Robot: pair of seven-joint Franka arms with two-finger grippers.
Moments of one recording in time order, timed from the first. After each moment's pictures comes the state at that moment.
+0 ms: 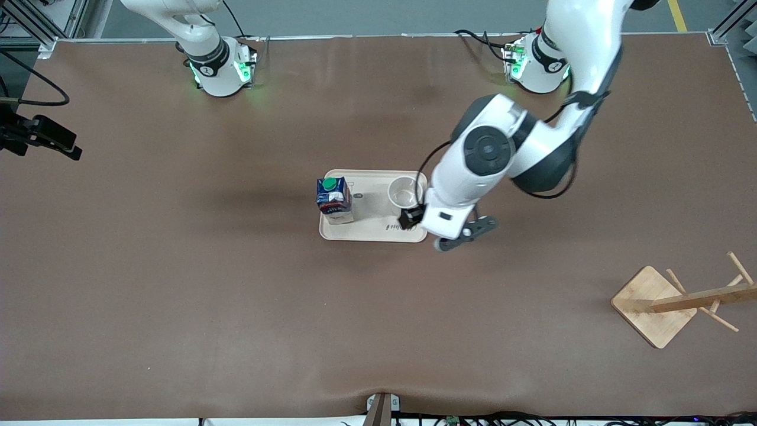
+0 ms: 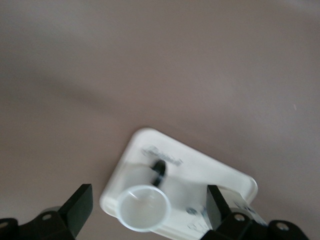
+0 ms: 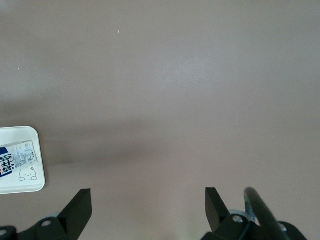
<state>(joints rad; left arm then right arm) -0.30 0.50 -0.32 -1.39 0.06 1.90 -1.06 0.00 0.00 -0.04 -1.51 -0.02 1.49 0.06</state>
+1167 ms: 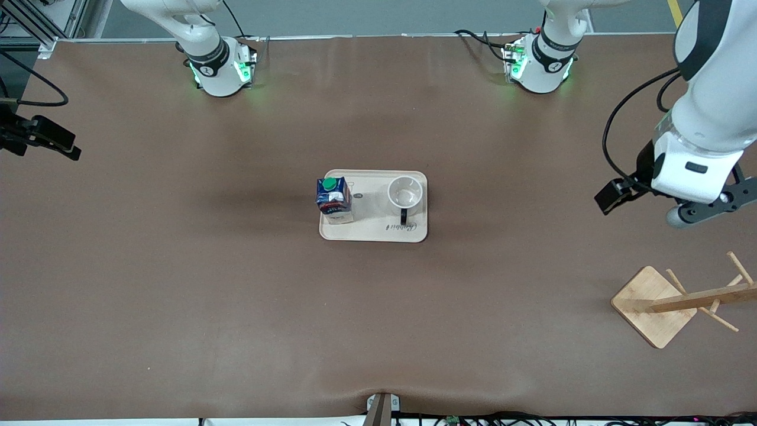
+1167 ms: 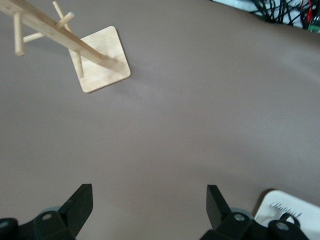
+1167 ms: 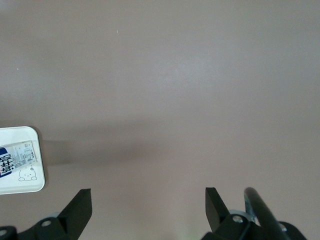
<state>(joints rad) 0.06 0.18 -0.32 -1.40 0.20 1.60 -0.58 0.00 0.00 -0.04 -1.51 -0.02 1.49 0.05</state>
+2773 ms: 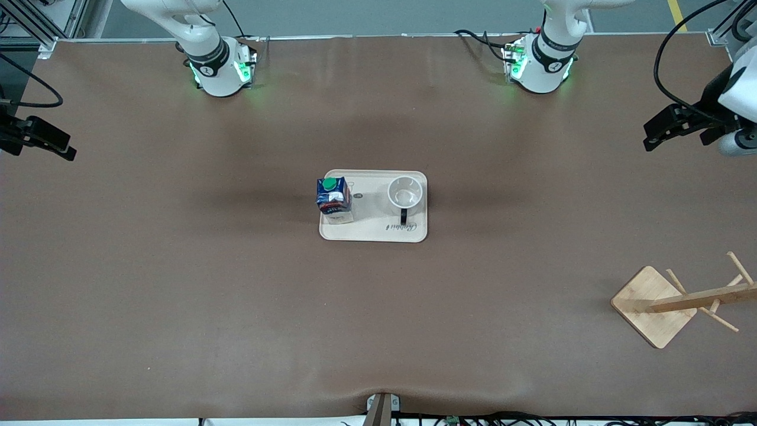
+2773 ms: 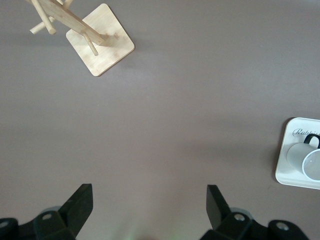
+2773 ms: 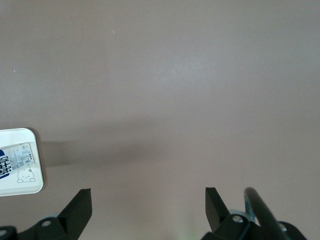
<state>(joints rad) -0.03 -0.03 -0.07 -1.55 0.05 1.51 -0.18 -0.01 0.00 -0.04 -1.51 -0.02 1.49 0.05</state>
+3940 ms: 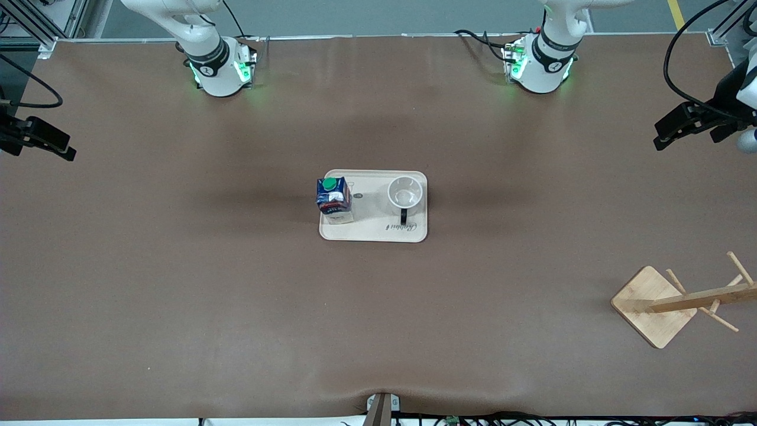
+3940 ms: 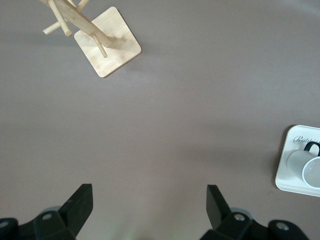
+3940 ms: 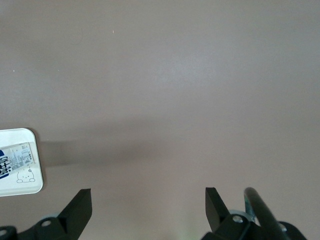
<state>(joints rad) -0.01 -0.04 -0.06 -1.53 0.05 1.51 -0.18 -0.02 0.00 -0.04 -1.51 -0.02 1.49 0.05</state>
